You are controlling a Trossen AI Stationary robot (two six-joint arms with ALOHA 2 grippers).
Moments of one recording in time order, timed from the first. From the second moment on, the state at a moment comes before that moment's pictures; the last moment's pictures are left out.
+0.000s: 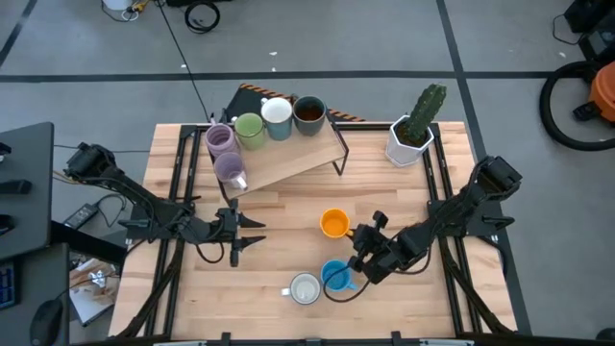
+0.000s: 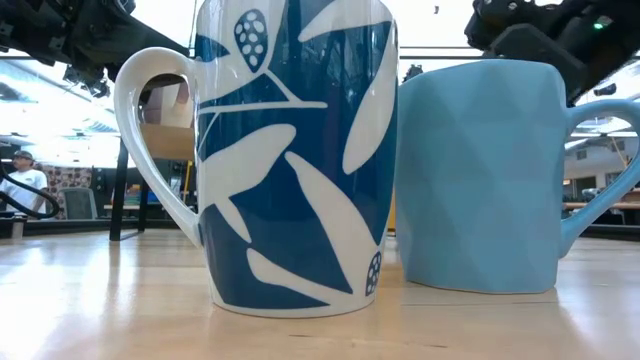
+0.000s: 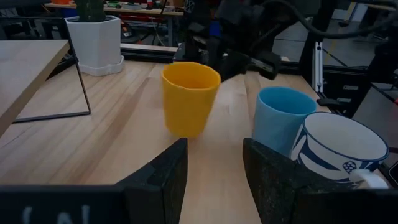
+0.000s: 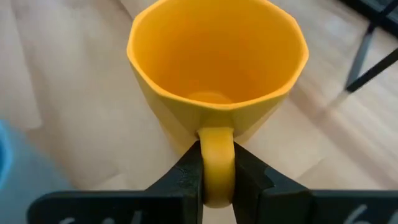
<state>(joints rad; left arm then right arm) -0.54 1.04 0.30 0.53 -0.62 -0.22 0.58 1.62 0.85 -0.36 0.85 0.89</state>
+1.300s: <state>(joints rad) -0.54 1.04 0.30 0.53 -0.62 -0.22 -0.06 1.26 0.85 -0.05 0.56 0.27</state>
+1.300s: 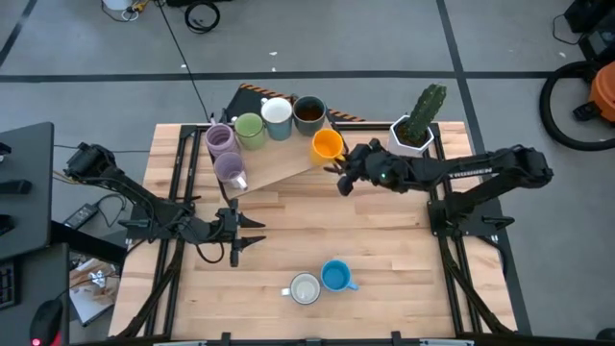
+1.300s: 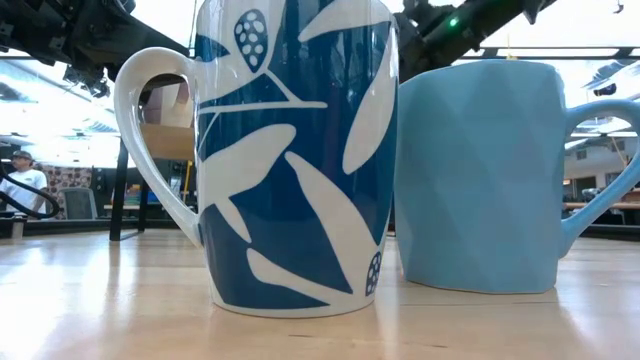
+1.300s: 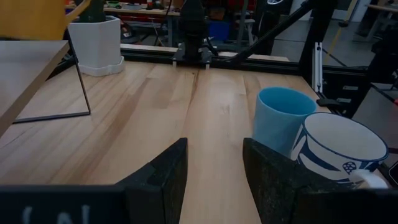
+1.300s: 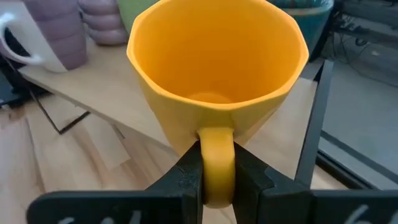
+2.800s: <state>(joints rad) -0.54 1.04 0.30 0.53 -0.59 -0.23 -0.15 1.31 0.85 0.05 0.49 0.31</state>
